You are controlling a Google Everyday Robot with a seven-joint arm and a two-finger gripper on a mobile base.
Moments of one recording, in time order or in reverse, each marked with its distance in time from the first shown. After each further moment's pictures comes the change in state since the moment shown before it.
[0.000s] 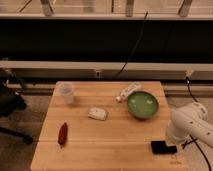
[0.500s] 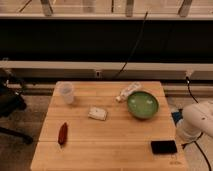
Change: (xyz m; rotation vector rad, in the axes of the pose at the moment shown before) arm 0.050 0.000 -0.001 -0.007 0.002 0.052
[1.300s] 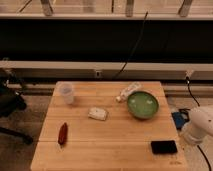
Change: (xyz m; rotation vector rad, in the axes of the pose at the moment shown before) arm 0.014 0.023 0.017 -0.049 -0.030 -0.012
